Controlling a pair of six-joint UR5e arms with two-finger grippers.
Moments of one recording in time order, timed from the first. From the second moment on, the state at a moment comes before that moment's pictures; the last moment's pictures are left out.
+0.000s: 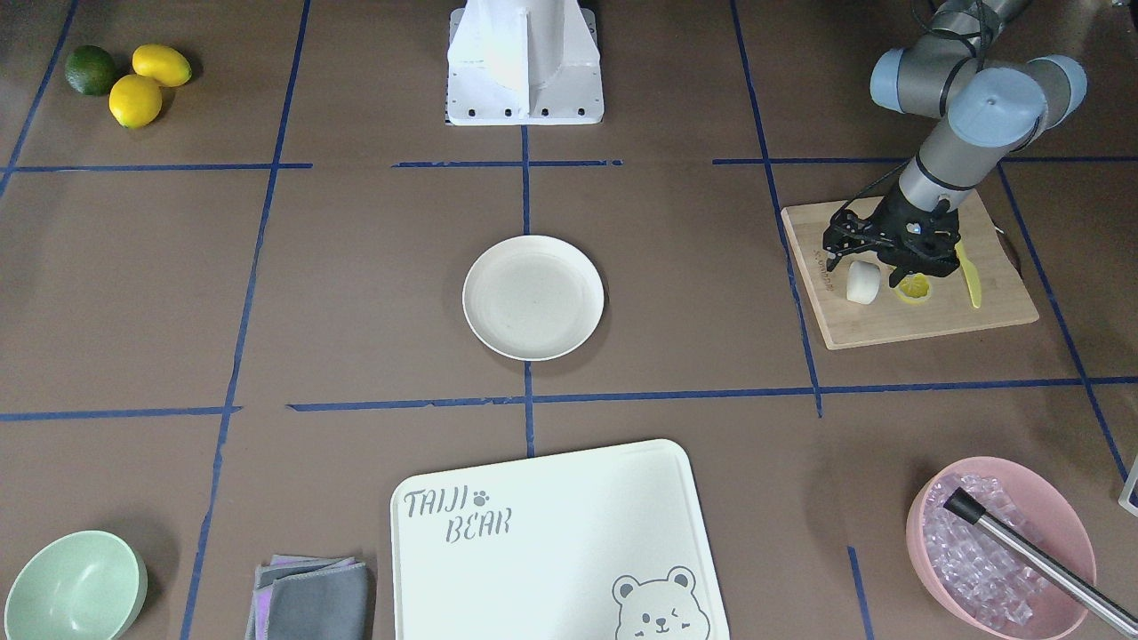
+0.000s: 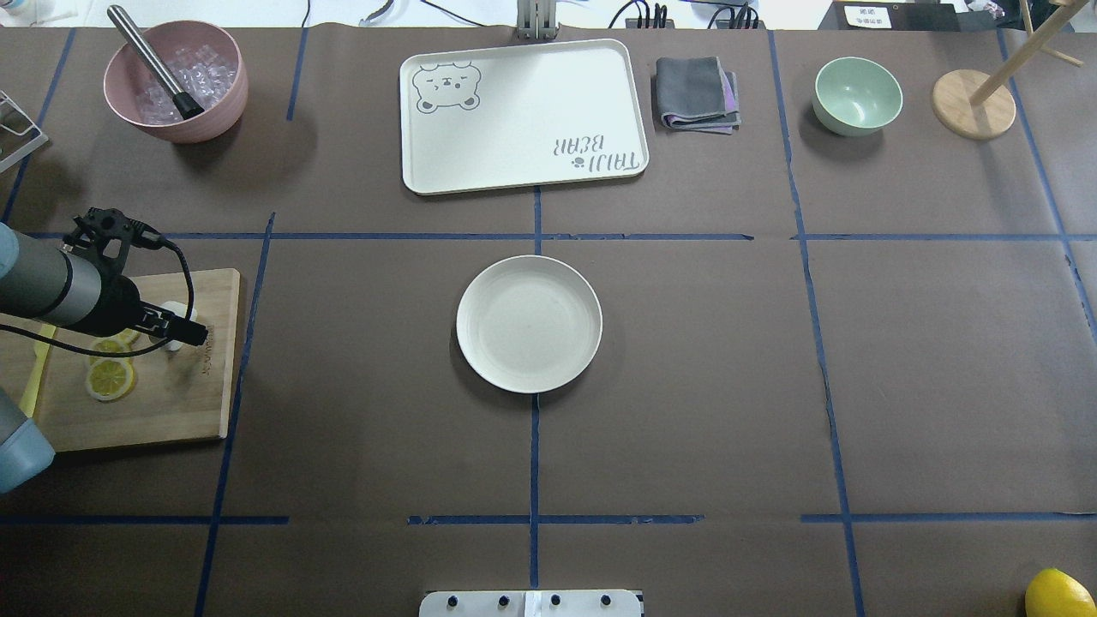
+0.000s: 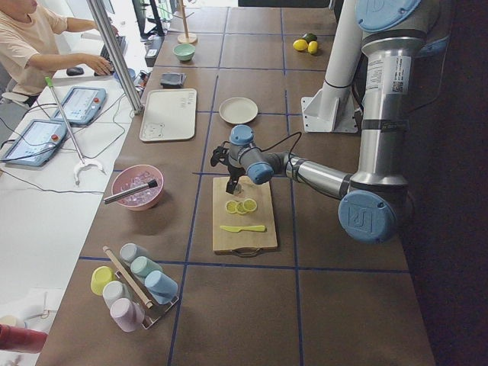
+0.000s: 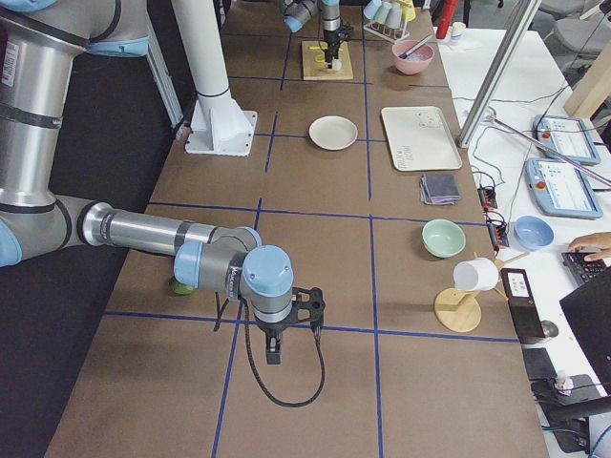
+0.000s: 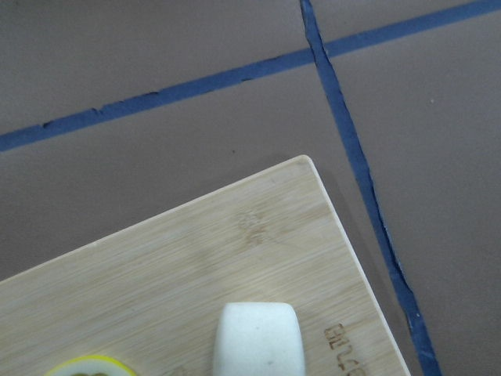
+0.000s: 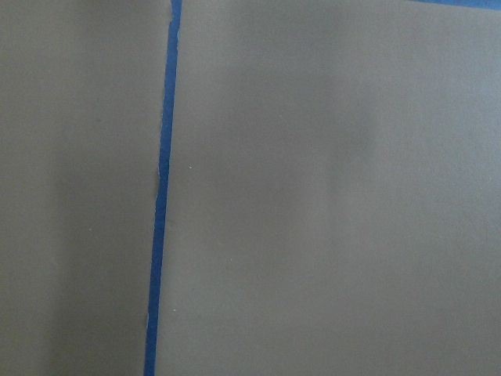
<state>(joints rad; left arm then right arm) -0.78 -1.58 -1.74 -2.14 -2.01 -0.71 1.70 -1.89 1.80 -1.61 2.29 -0.25</state>
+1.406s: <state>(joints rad) -0.76 -1.60 -1.74 -2.13 -2.01 -0.70 1.70 -1.90 1.80 -1.61 2.29 -0.26</state>
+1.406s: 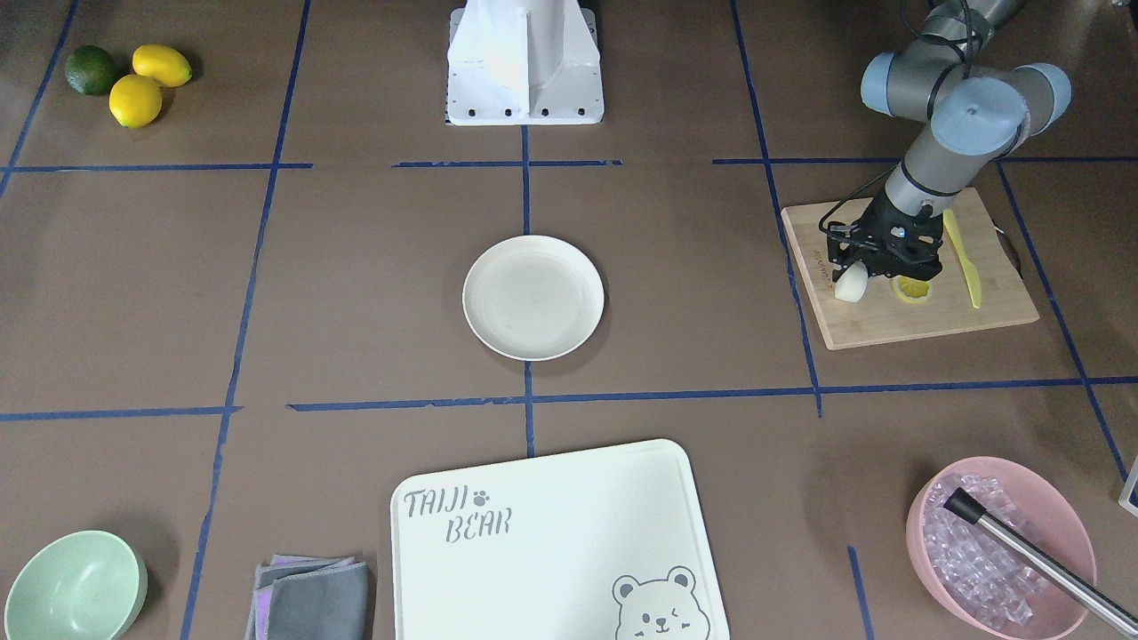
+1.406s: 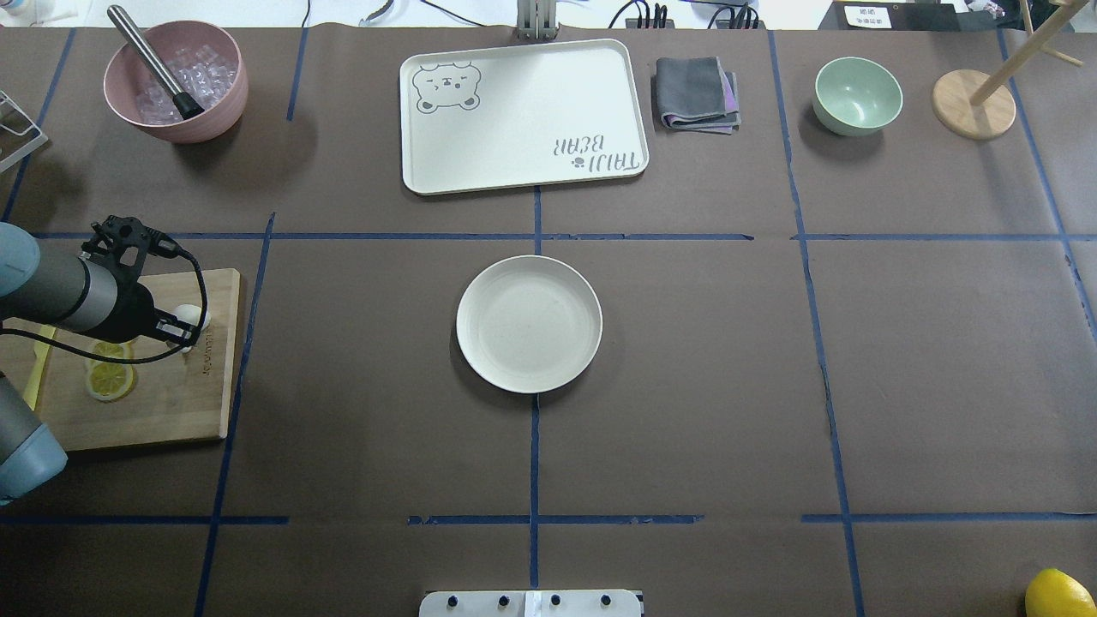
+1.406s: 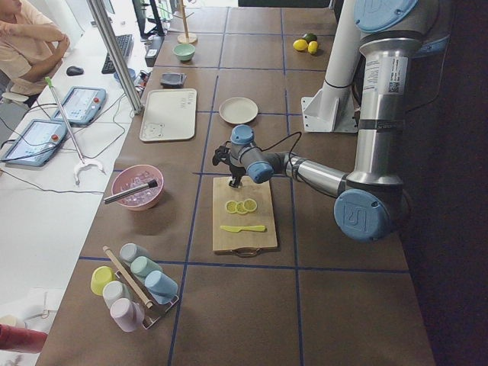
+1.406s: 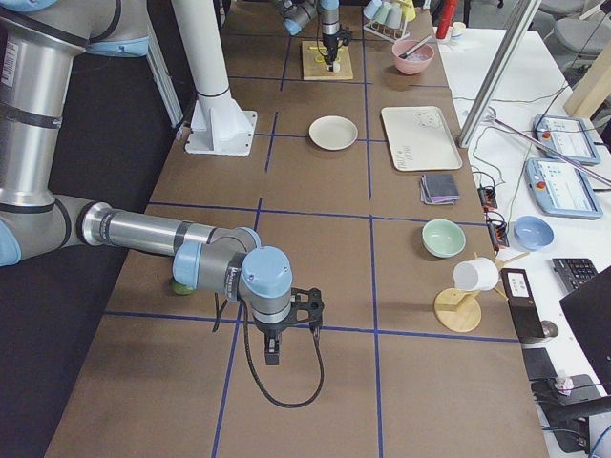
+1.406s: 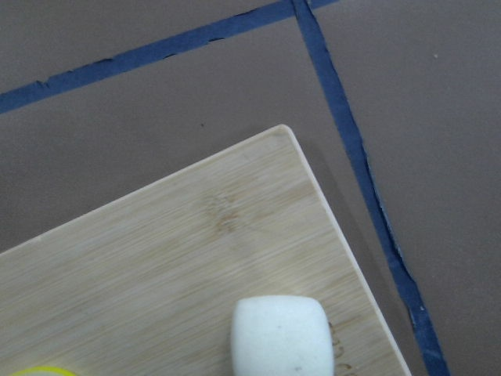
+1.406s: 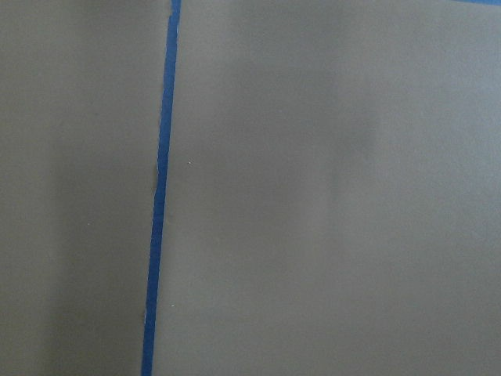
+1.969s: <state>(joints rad) -0.76 -1.79 -1.88 -1.80 -2.01 -0.74 1.70 -1.91 1.80 -1.61 2.29 -0.28</state>
